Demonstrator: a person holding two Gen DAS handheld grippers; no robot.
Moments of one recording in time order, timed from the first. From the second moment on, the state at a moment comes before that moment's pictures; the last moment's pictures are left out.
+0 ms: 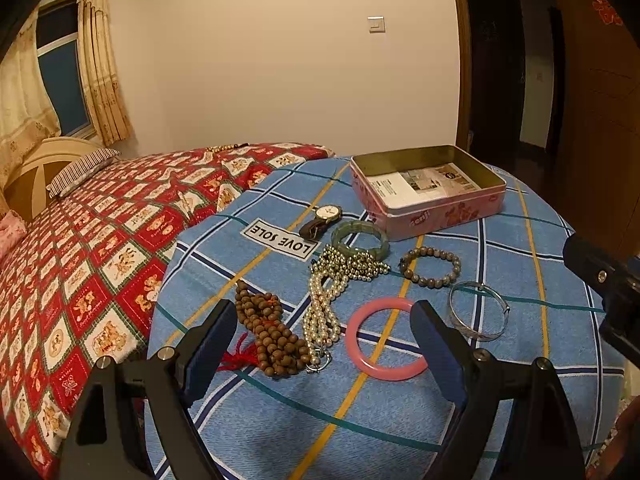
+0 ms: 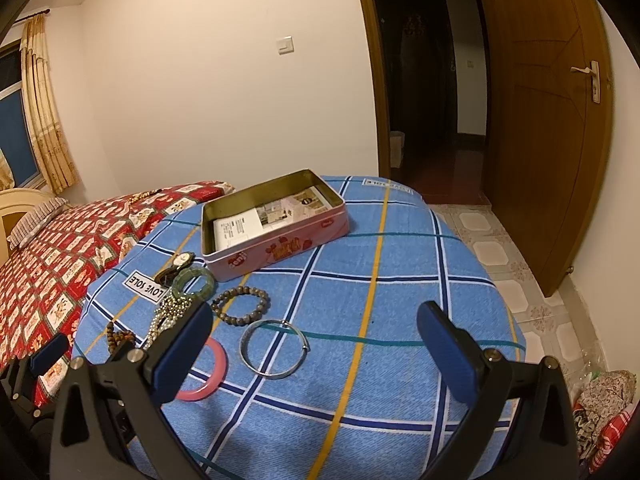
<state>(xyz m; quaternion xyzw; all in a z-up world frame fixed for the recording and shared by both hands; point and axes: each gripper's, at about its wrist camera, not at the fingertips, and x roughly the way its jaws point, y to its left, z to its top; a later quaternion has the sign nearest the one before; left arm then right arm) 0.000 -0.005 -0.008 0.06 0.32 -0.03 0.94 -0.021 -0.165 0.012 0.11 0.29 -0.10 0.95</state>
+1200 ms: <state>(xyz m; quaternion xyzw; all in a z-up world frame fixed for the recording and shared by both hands) 0.047 0.087 -0.058 -0.04 0.40 -0.05 0.91 0.057 -0.140 -0.074 -0.01 0.46 0.02 0.89</state>
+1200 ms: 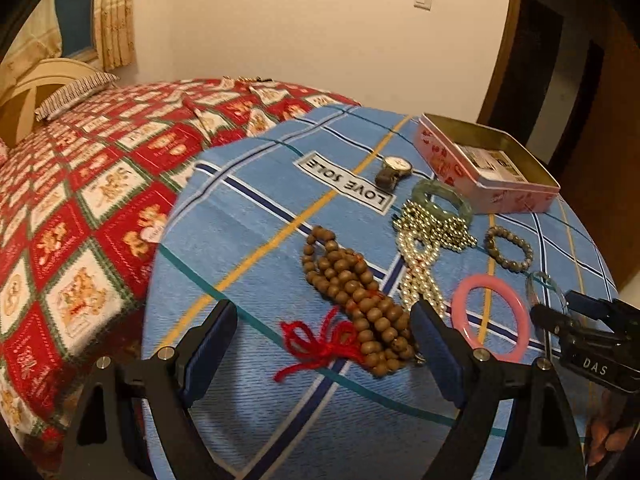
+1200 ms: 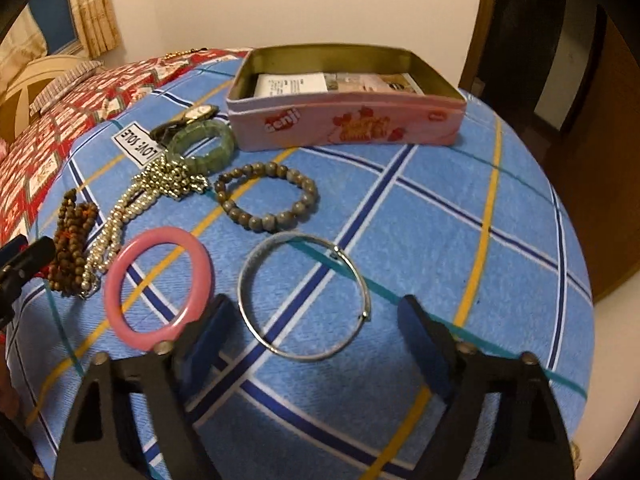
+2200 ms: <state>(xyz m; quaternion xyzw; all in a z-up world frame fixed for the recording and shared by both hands) 0.055 0.085 -0.052 -0.11 0.36 -0.17 0.91 0.053 -0.162 -0.067 0.08 0.44 0.03 0.89</state>
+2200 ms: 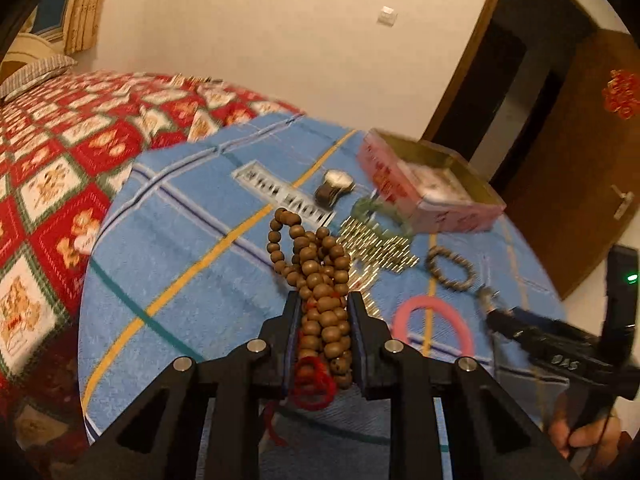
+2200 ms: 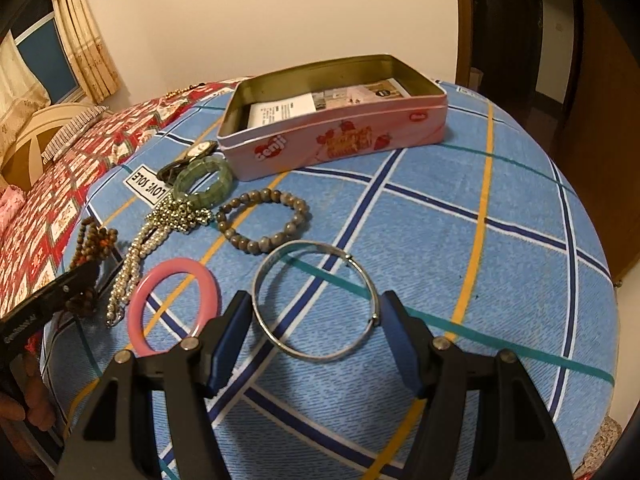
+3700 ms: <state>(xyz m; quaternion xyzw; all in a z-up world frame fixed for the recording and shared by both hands) 0.059 0.074 -0.002 -0.12 0.28 -0.22 0.93 0.033 -0.173 -0.043 0.12 0.35 0.05 0.93</state>
